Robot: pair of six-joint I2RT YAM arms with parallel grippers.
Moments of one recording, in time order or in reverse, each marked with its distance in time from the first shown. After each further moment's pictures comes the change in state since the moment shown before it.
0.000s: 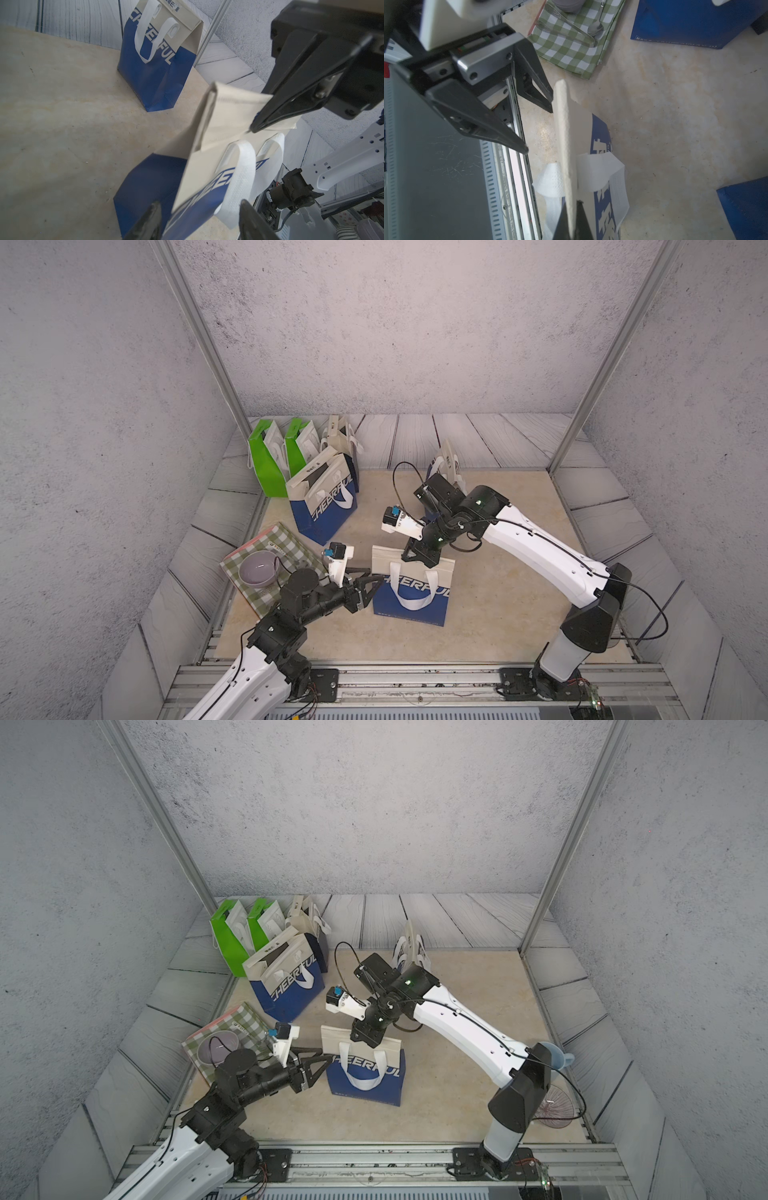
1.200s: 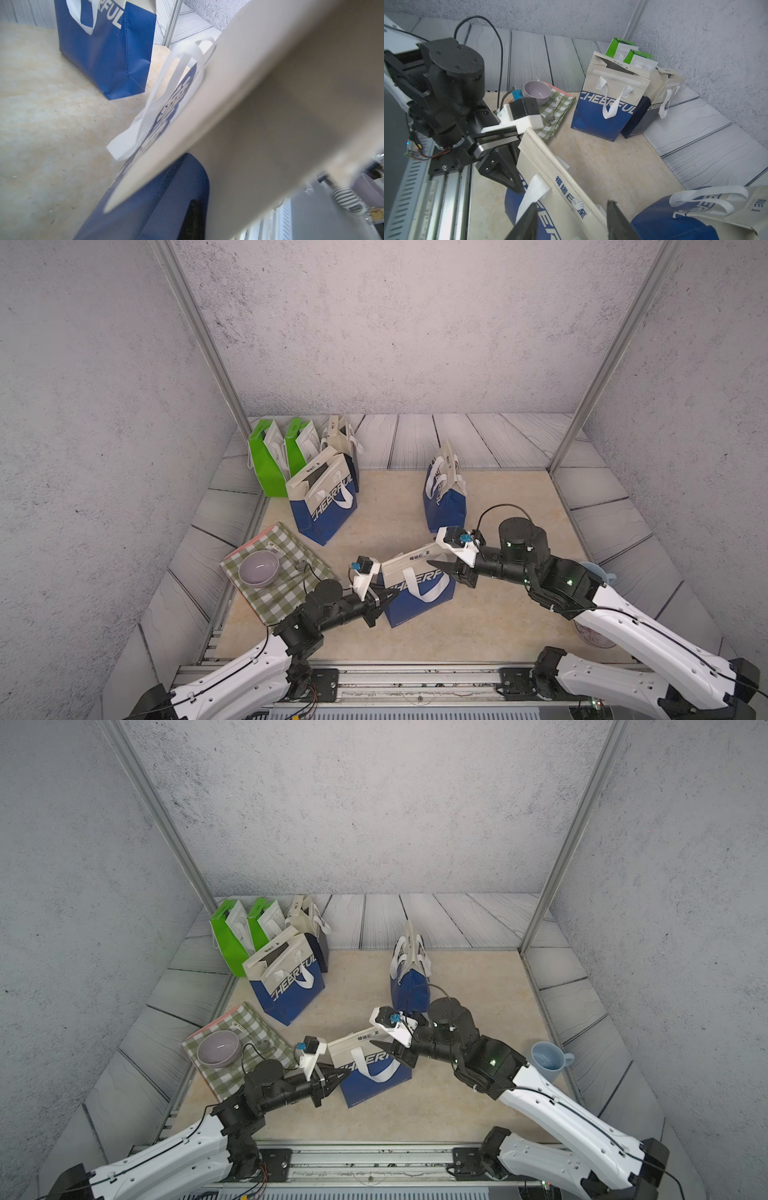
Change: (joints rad) left arm -0.233 0.180 -0.127 0.349 -0.079 0.054; right arm 0.016 -0.719 -0.805 0.807 0.163 -0.048
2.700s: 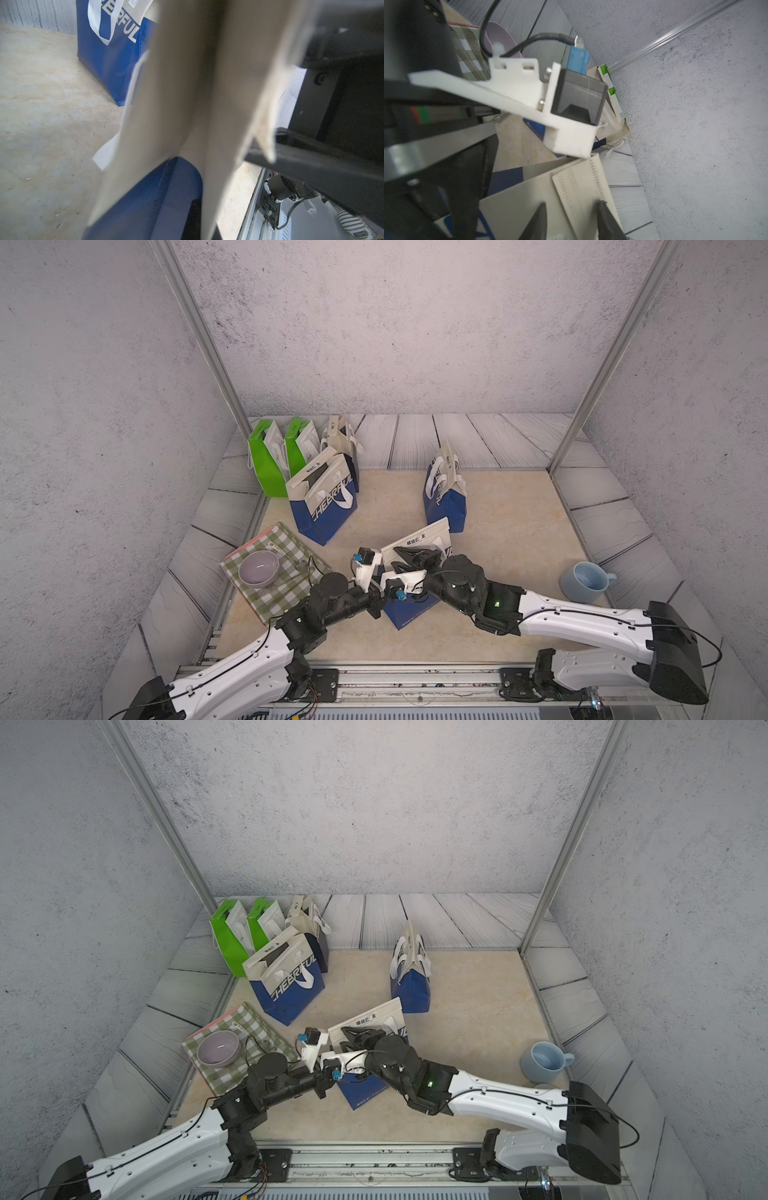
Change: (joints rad) left arm -0.032 0.045 0.106 -0.075 -0.093 -0.062; right arm 0.307 0.267 -0.182 0.600 0.541 -0.580
